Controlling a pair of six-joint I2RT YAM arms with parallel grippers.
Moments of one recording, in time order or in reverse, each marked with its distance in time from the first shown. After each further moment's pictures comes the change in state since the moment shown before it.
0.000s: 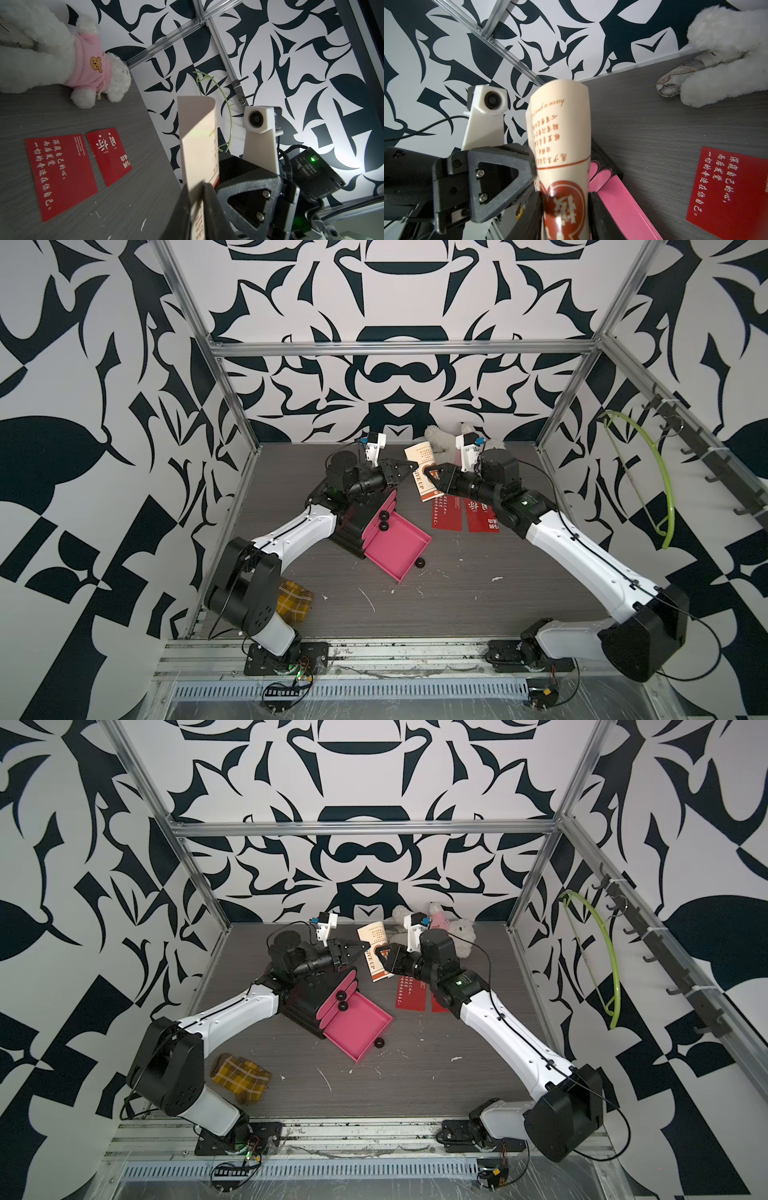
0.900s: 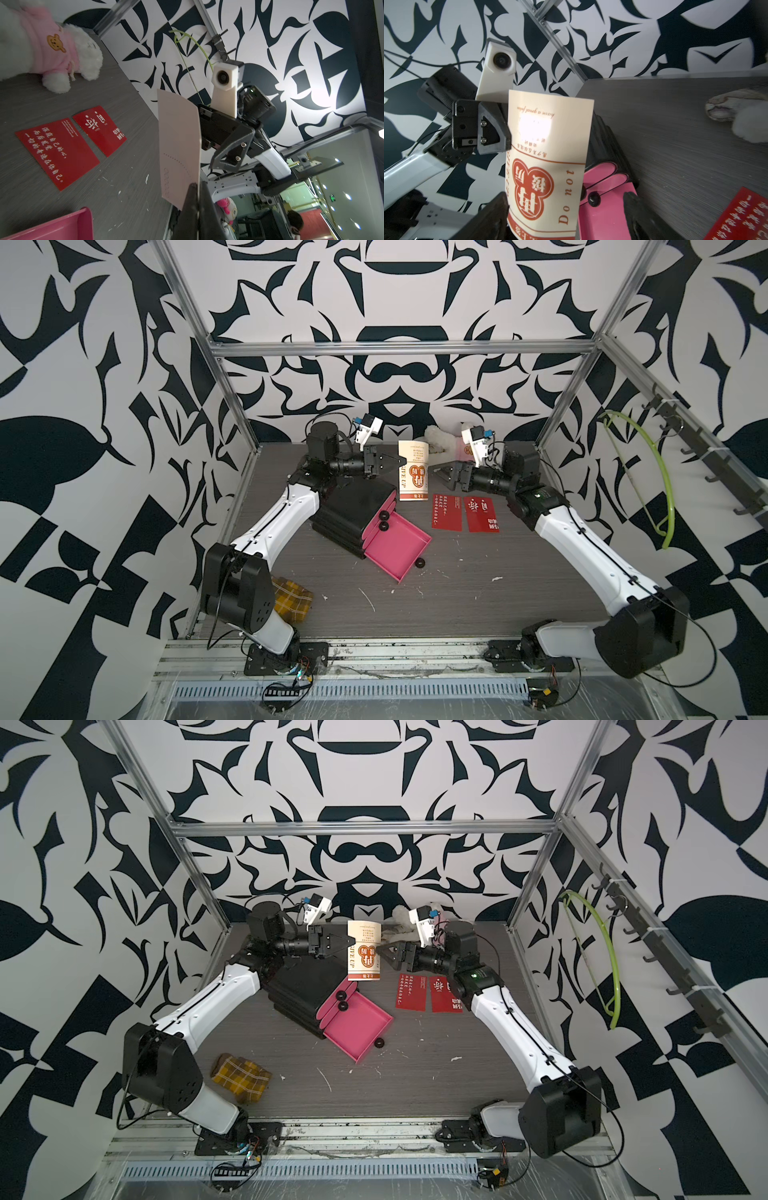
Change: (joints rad) left arm 0.151 -0.007 0.249 -0.417 0.465 0.248; right arm -0.185 0.027 -0.026 0.124 -0.493 -0.158
